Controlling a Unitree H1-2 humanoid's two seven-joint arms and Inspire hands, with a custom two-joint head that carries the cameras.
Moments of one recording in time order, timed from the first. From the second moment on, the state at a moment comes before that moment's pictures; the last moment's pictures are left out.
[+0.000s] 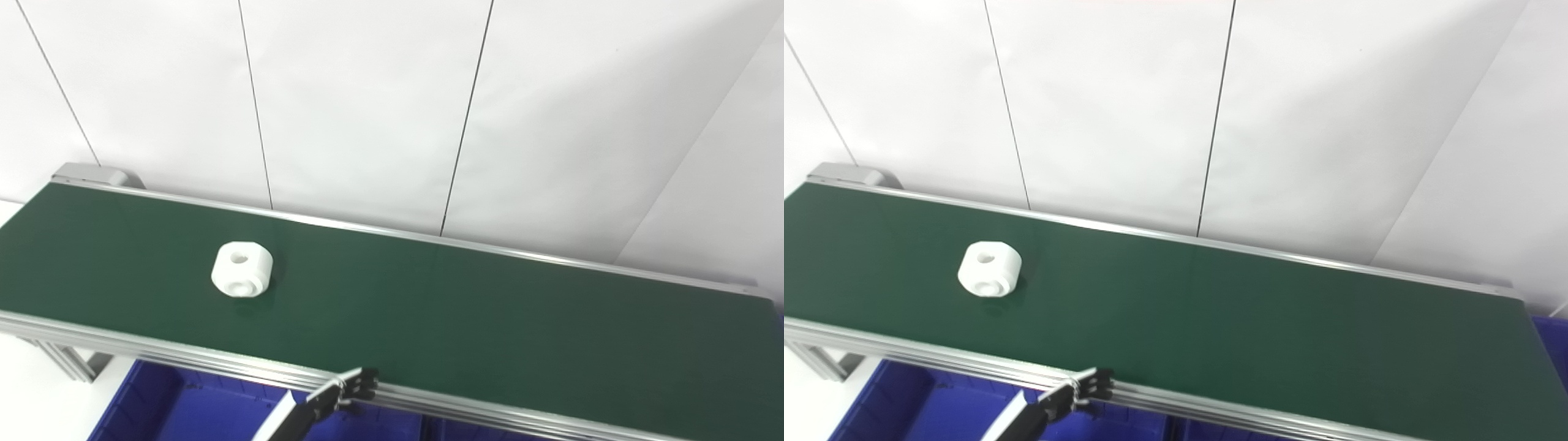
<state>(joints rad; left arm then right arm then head) 0.24 0.34 -0.46 -0.11 0.07 -0.44 0.12 0.40 -0.14 0.18 0.16 -0.30 -0.40 -0.02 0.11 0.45</state>
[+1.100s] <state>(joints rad) -0.09 0.33 -0.16 -0.19 0.23 -0.16 -0.20 0.35 -0.14 0.20 0.18 -0.30 -0.41 -0.05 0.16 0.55</state>
